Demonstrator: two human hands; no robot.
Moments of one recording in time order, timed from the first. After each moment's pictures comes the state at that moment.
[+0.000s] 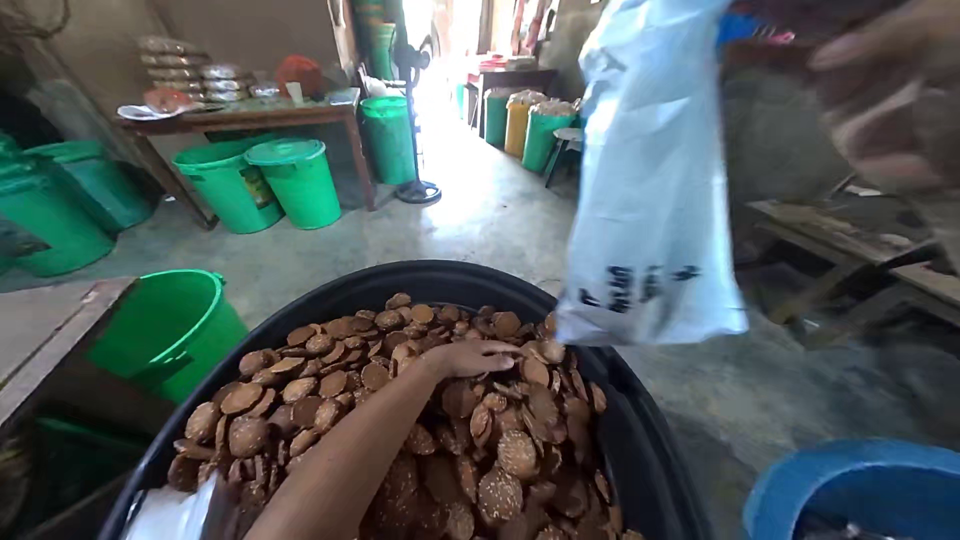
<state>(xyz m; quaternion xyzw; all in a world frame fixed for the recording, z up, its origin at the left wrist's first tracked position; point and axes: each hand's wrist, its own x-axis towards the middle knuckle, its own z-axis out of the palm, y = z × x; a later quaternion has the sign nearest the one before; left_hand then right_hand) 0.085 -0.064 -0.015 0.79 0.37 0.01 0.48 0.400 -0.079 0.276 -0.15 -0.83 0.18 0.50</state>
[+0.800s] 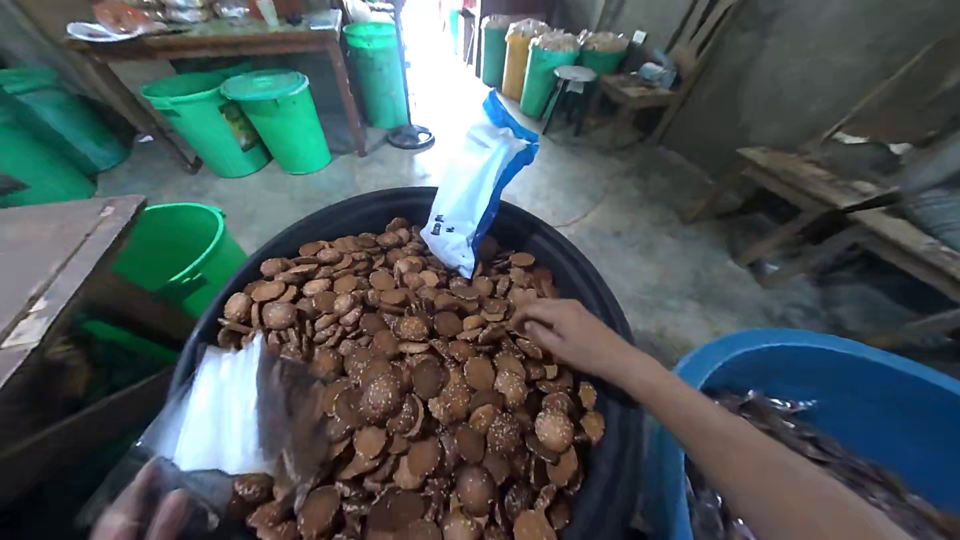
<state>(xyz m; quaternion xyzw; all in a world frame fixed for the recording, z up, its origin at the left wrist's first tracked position) -0.157 -0.459 -0.029 0.48 0.75 0.42 0.20 0.298 -0.234 0.038 -0.45 -0.84 0.28 0.12</state>
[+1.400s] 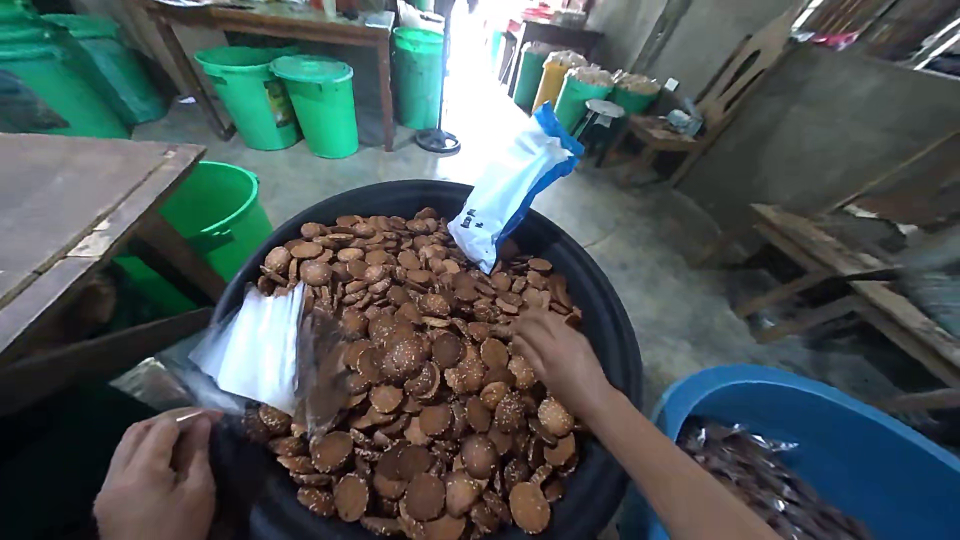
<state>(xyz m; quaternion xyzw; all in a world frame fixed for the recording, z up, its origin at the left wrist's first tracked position) -0.114 -0.457 -0.022 0.53 0.75 0.38 -0.07 0.263 -0.275 -0.005 -0.40 -0.88 0.00 0.25</state>
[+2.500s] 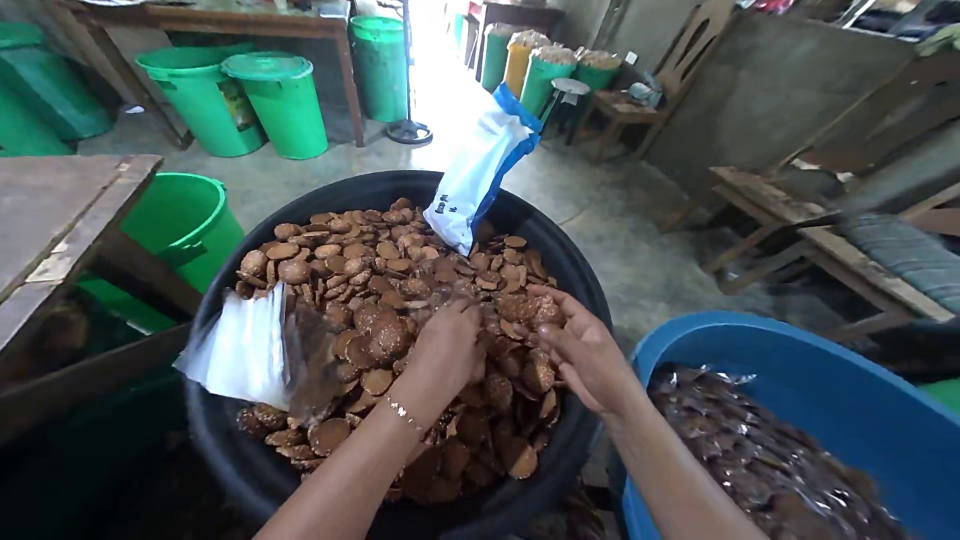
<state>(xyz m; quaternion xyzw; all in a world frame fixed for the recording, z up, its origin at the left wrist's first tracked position) 0.080 -0.321 0.051 0.80 0.54 0.12 0.23 0.269 -0.338 0.036 -0.42 -0.53 0.53 0.51</state>
